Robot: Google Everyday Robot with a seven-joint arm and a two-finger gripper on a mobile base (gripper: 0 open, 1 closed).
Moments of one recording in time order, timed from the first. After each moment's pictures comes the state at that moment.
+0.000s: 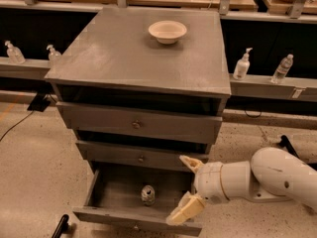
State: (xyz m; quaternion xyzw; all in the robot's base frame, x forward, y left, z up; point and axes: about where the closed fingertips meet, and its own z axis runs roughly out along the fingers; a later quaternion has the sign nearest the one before) arm 0.405 -0.053 0.665 -0.53 0.72 0.28 0.36
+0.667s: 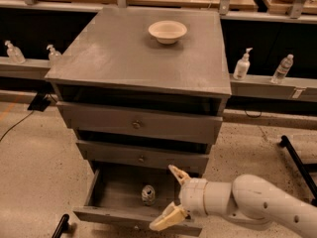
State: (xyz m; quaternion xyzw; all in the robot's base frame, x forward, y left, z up) arm 0.412 -0.018 0.606 -0.49 0.70 0.30 0.42
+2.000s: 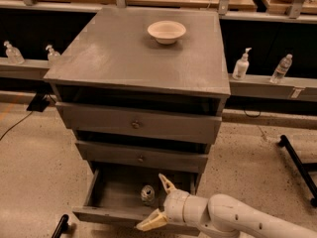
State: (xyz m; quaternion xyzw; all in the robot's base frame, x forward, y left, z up) arm 0.441 0.022 0.497 -0.46 0.70 0.28 0.47
